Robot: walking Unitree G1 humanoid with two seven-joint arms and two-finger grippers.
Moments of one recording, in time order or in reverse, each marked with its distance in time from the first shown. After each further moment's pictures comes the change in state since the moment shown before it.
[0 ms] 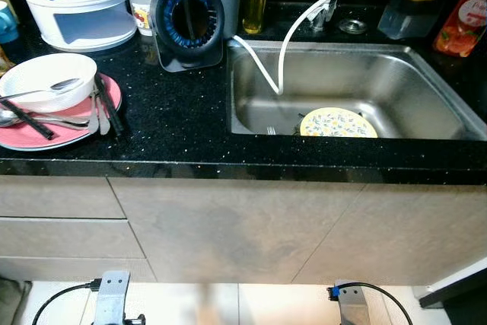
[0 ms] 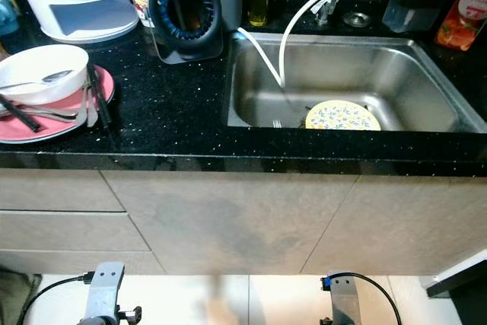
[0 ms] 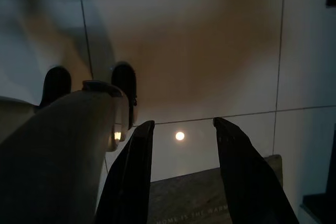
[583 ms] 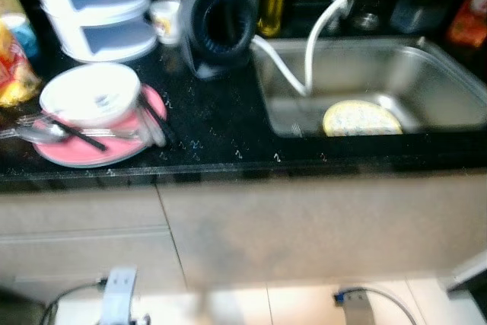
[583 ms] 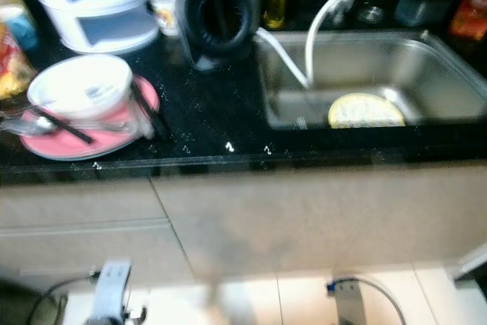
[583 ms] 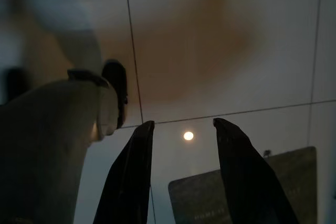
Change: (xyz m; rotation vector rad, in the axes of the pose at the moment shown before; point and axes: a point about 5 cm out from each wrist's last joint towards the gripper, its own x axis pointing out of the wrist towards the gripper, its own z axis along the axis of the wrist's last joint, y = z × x) left arm 0.001 -0.005 0.003 0.010 -0.009 -0.008; right arm 0.000 -0.002 0.001 -0.034 0.004 -0.001
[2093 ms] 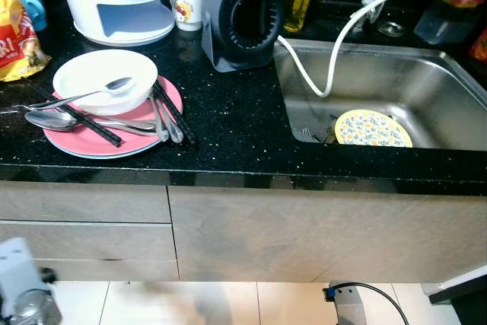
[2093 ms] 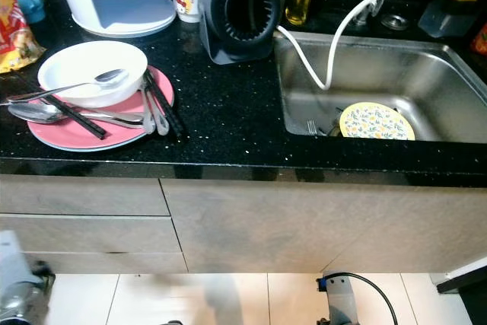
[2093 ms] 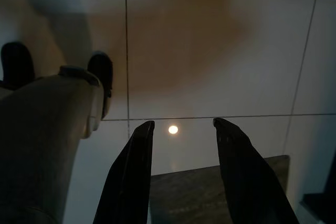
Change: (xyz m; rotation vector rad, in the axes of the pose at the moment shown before) left arm -0.052 0.139 0.069 -0.558 -0.445 0.851; right arm 0.000 0.004 0.004 -0.052 -0.007 0.062
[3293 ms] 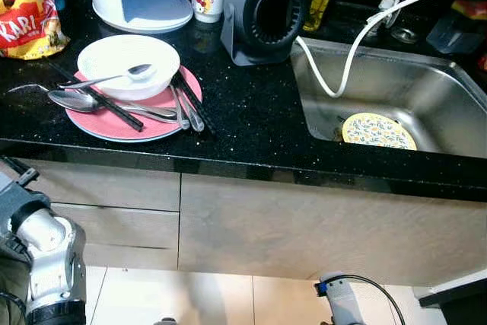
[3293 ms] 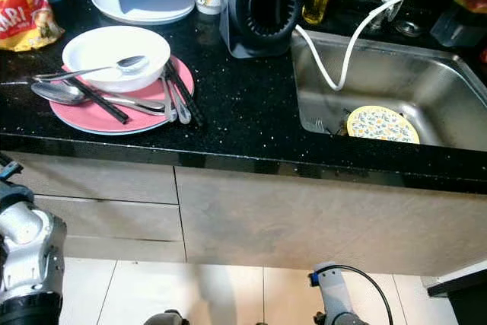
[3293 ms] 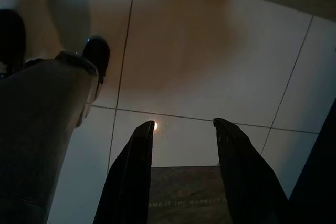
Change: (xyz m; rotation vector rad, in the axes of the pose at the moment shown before) left arm -0.105 -0.064 0.146 -0.391 -0.659 -0.144; right arm 0.001 0.001 0.010 -0.112 -0.005 0.042
